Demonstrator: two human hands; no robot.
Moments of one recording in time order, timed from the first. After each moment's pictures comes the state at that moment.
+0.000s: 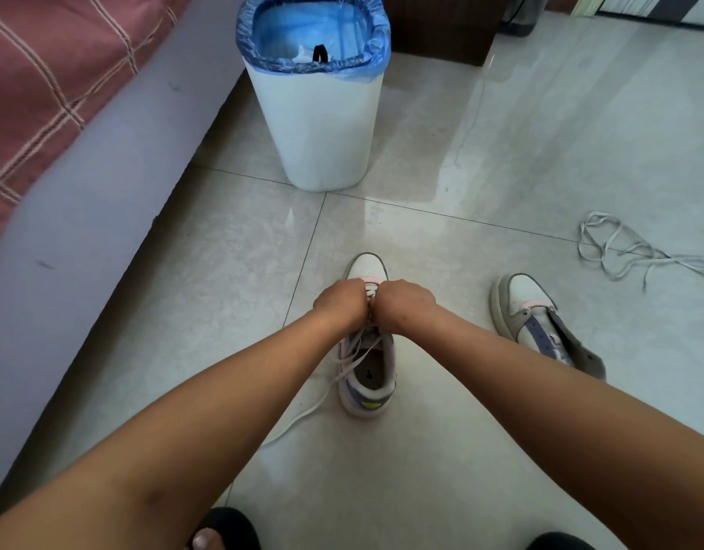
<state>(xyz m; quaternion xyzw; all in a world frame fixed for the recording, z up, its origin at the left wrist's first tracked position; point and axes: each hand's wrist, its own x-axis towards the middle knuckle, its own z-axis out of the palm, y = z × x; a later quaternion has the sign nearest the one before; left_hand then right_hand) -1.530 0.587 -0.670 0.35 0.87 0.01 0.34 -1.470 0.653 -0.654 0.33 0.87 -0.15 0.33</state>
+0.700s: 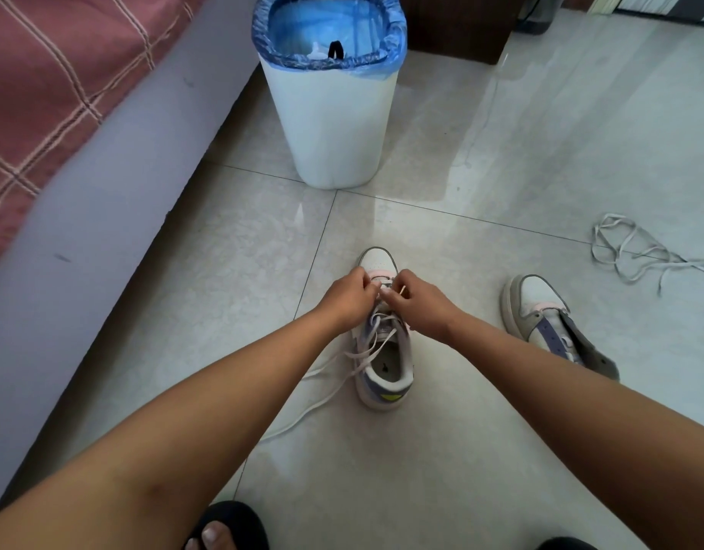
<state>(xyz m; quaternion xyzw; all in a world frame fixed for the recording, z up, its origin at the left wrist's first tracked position) -1.535 0.574 -0.676 0.24 0.85 0.26 0.38 -1.441 0.674 -0.683 0.34 0.84 -0.41 0.12</state>
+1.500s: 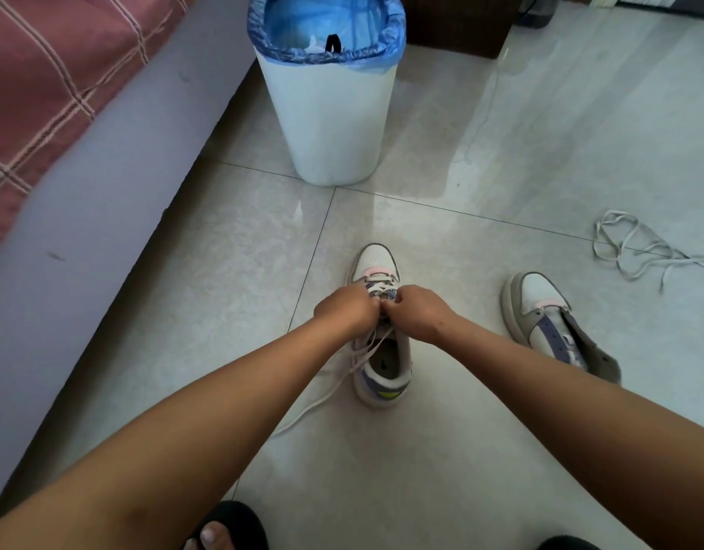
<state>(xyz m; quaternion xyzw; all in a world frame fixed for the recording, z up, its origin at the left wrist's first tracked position) -1.527 0.577 -0.680 0.30 0.88 0.06 0.37 -1.447 0.661 -0.672 0.36 0.85 -0.32 0.22</state>
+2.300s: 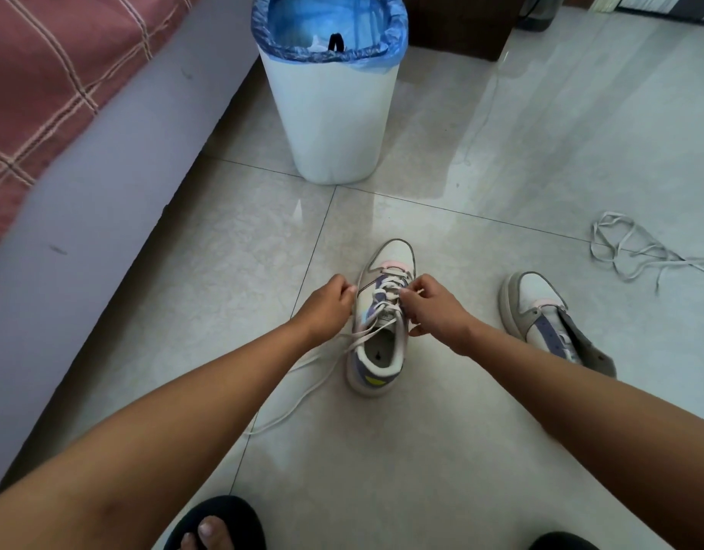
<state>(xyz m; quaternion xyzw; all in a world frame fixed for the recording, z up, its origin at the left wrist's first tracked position) -1.539 0.540 -0.684 0.25 0.84 0.29 0.39 -1.421 0.671 -0.678 0.42 0.68 -0.59 0.07</state>
